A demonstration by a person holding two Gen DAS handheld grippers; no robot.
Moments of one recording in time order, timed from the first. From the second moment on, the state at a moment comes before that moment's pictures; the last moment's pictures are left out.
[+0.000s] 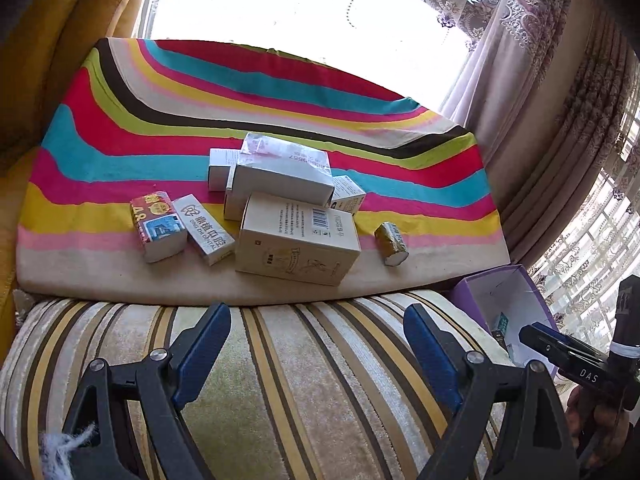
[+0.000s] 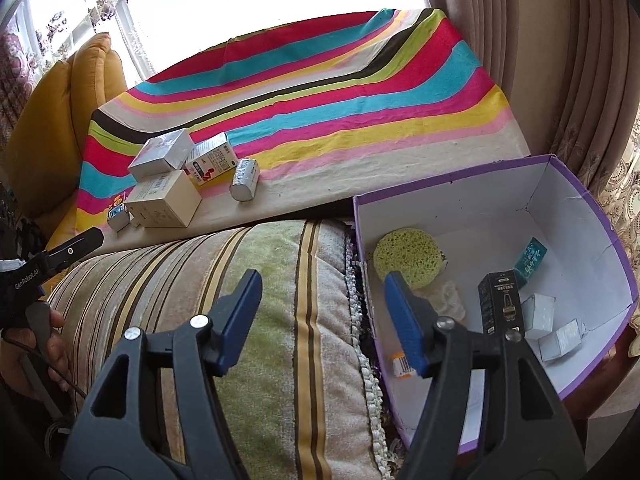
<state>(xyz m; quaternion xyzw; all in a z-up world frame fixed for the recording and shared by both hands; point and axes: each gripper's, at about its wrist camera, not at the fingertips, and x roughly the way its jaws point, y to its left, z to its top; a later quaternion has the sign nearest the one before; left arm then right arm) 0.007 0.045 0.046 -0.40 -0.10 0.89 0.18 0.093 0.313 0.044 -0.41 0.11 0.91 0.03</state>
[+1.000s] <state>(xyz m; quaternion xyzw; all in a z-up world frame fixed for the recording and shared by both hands) -0.058 -0.036 0.034 -0.43 -0.06 0.88 0.16 0.007 0.231 0.035 -0.43 0.08 0.90 -0.04</state>
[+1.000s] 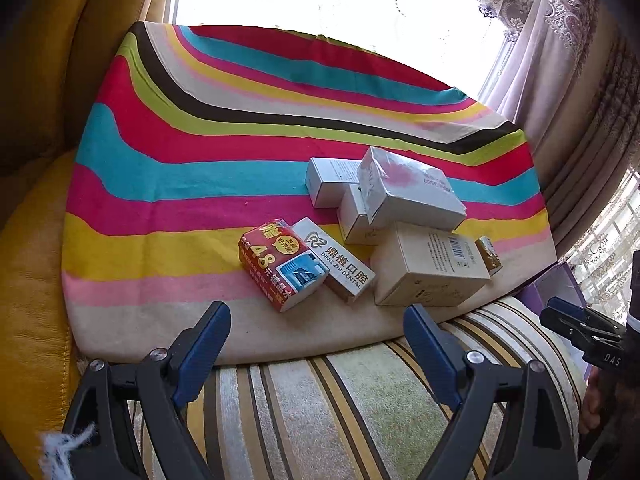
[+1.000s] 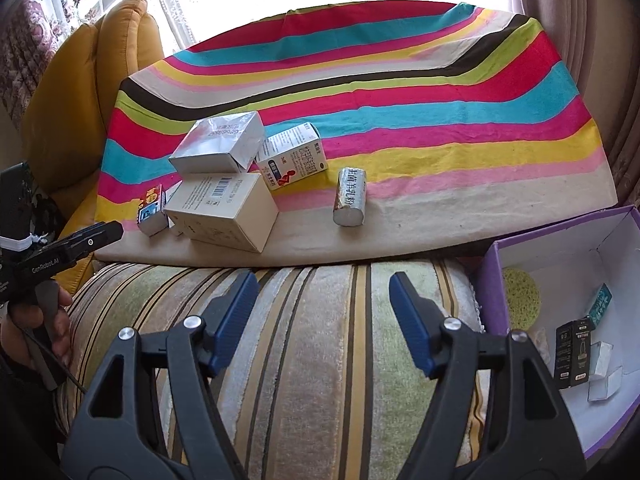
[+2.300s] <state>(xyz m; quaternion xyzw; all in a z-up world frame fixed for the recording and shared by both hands) -0.083 0.101 0.019 -0.44 -0.02 0.89 0.11 -0.086 0.240 -0.008 -0.49 0.03 0.87 -0.02</state>
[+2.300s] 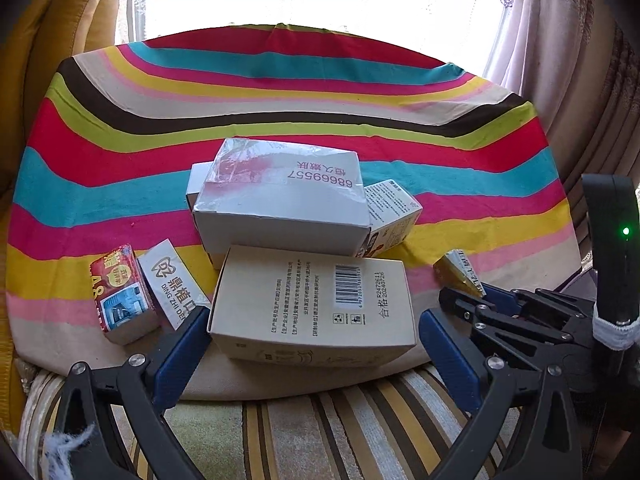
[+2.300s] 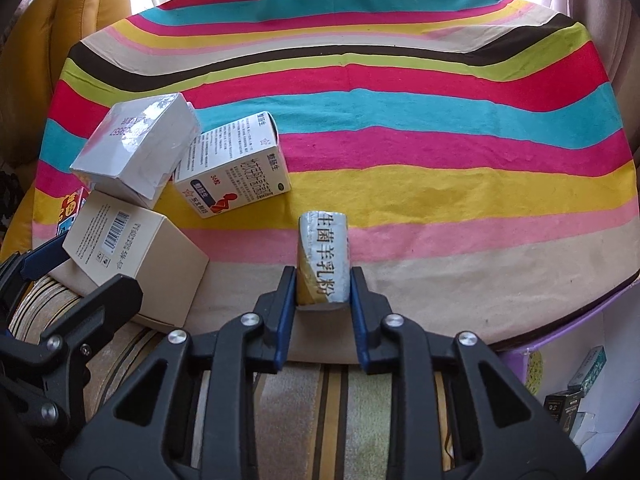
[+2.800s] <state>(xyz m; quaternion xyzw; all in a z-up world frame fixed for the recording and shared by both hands) -0.084 0.109 0.008 -0.46 -0.01 0.88 0.10 -0.067 0.250 -0.002 -0.46 0.05 0.88 -0.02</state>
